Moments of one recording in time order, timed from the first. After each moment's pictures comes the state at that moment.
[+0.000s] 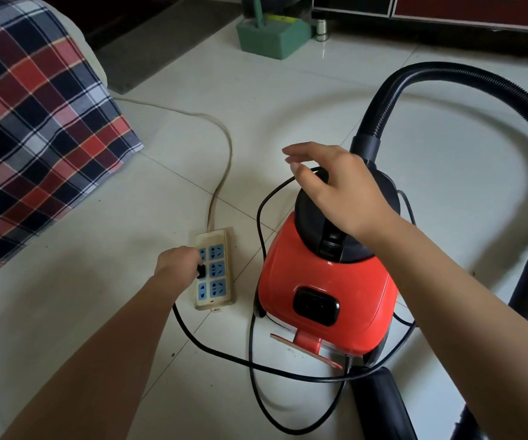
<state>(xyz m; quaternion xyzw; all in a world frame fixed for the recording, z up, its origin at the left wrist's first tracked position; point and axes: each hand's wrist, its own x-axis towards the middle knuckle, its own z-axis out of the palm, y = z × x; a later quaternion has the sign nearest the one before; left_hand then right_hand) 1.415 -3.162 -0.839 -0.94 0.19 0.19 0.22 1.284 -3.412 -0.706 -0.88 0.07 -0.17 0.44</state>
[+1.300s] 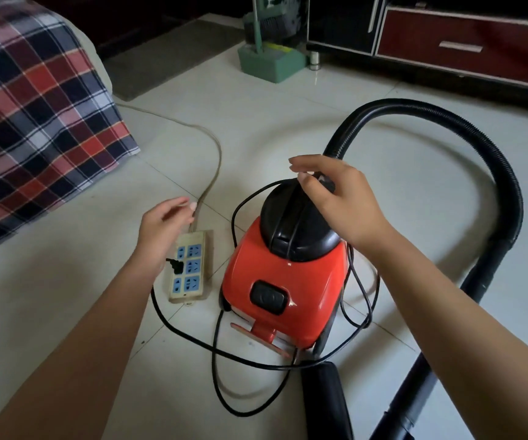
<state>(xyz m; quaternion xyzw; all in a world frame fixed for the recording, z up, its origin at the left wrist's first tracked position) 1.354 -3.211 -0.748 -0.82 0.03 0.07 -0.56 1.233 -3.451 -0.687 -0.85 0.06 -0.18 0.48</state>
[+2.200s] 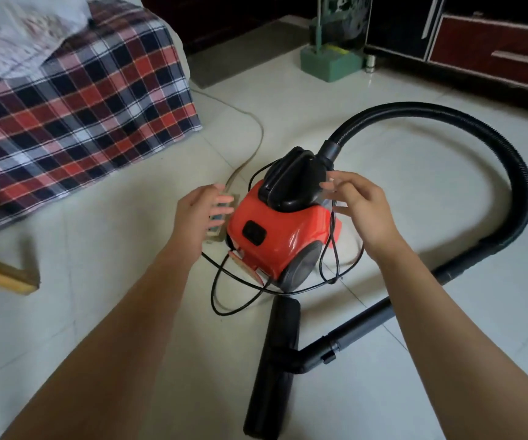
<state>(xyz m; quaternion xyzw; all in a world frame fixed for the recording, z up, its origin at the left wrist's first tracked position) 1.162 -3.274 -0.676 -0.78 -0.09 0.01 -0.62 1.124 -3.506 -0.690 -0.68 0.10 -0.08 0.72</state>
